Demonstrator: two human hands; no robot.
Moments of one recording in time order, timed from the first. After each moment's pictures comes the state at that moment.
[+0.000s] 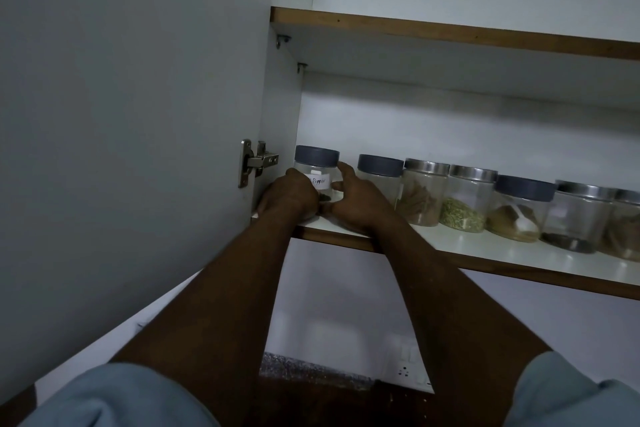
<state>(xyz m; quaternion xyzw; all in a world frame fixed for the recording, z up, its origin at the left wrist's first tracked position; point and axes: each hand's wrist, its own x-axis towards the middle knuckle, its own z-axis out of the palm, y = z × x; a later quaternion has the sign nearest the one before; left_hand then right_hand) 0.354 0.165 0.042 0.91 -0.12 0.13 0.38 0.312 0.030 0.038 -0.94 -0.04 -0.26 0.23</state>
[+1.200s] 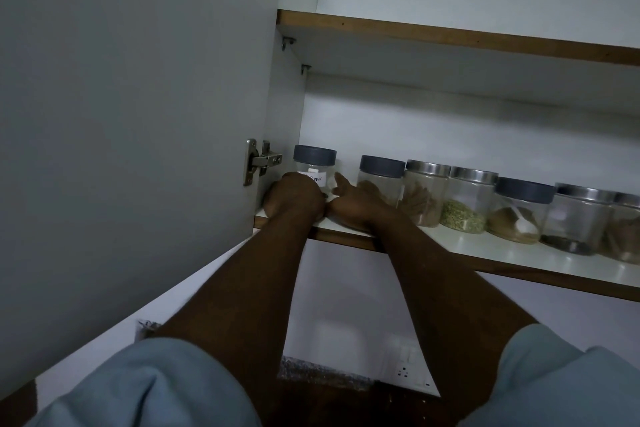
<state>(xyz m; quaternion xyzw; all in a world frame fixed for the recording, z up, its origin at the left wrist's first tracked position) 0.349 0.156 0.037 0.93 -0.06 0.19 0.31 0.325 0.031 0.043 -0.97 0.03 -0.14 0.18</state>
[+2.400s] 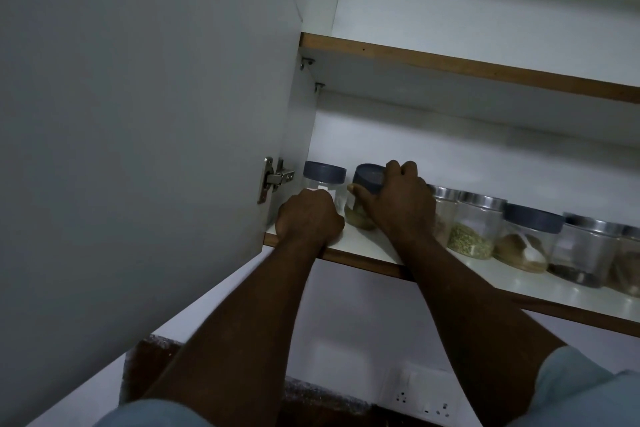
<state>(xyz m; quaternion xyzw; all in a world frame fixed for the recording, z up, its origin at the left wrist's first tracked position) 0.344 0.162 0.034 0.91 -0.18 0.26 0.25 0.302 0.014 0.064 -0.85 0.13 -0.51 -0.02</state>
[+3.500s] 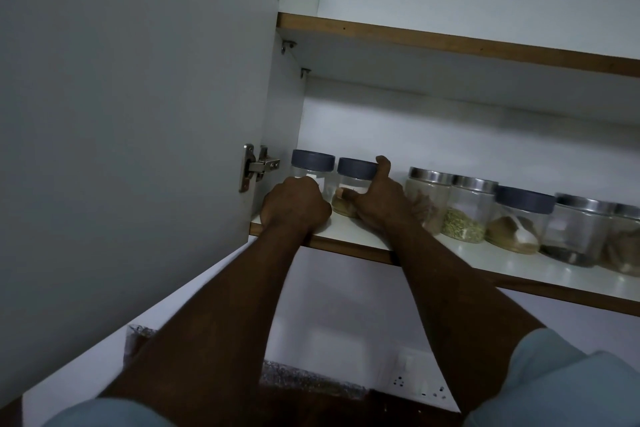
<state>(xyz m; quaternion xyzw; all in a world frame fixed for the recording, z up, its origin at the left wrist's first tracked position) 0.344 0.163 0.035 0.91 -0.17 0.26 0.26 0.329 -0.009 0.043 -0.88 0.02 -0.38 0.27</state>
